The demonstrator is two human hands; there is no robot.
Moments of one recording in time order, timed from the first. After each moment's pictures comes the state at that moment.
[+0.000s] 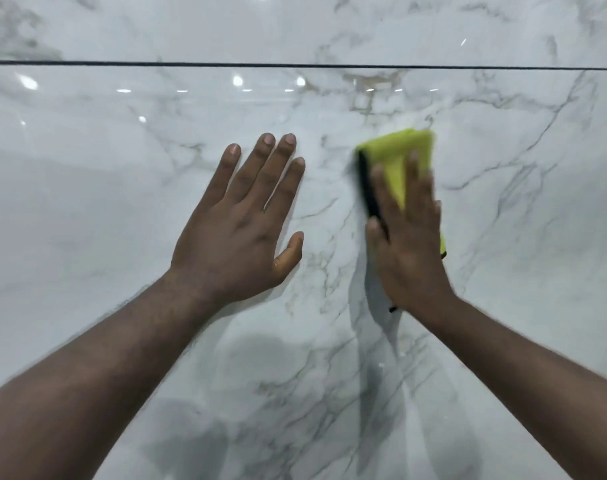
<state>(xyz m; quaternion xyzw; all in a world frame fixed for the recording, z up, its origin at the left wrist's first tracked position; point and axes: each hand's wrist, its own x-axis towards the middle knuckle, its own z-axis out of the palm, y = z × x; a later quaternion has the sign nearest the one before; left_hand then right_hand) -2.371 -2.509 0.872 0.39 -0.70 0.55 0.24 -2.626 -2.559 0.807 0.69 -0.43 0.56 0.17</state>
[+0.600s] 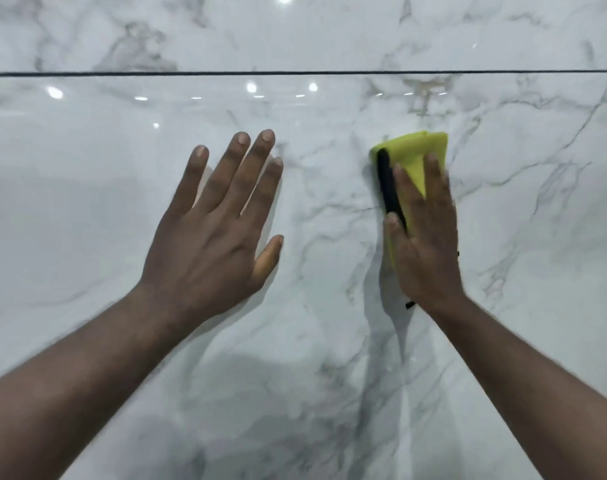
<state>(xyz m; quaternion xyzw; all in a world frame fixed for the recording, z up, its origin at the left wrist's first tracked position) -2.274 -2.451 0.872 0.41 -0.66 0.58 0.23 -2.558 -2.541 0.807 0.64 -0.42 0.62 0.18</state>
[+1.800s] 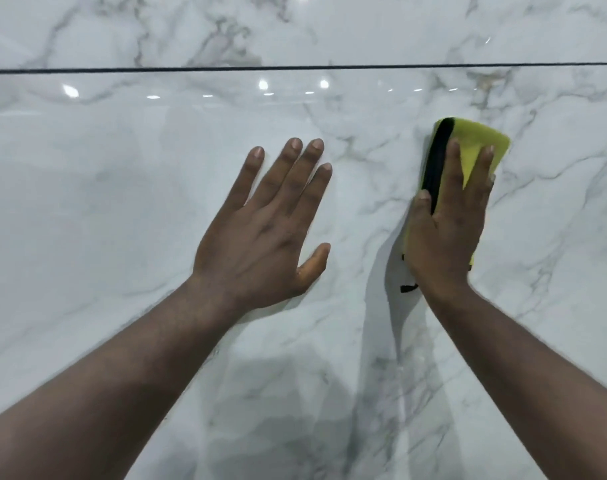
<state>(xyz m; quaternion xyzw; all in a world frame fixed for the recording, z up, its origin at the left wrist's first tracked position) -2.238 -2.452 0.873 0.38 -0.70 0.56 0.23 -2.474 -2.509 0.834 0.51 -0.48 0.71 0.08</state>
